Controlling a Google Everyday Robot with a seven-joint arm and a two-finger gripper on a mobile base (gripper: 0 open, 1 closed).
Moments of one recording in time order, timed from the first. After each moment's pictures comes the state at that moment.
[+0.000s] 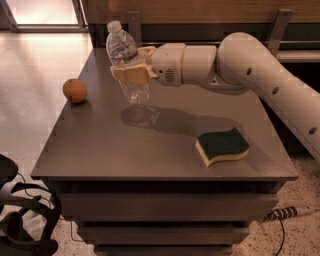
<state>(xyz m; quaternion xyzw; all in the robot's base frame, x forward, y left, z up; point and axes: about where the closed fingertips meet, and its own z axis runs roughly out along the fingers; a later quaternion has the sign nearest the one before) 0.612 0.068 0.964 -0.46 0.59 0.36 0.56</state>
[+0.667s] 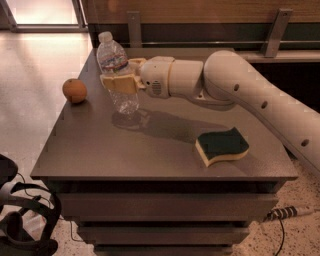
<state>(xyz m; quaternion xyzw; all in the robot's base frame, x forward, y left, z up) 0.601 0.095 0.945 -0.43 0.60 0.38 0.56</state>
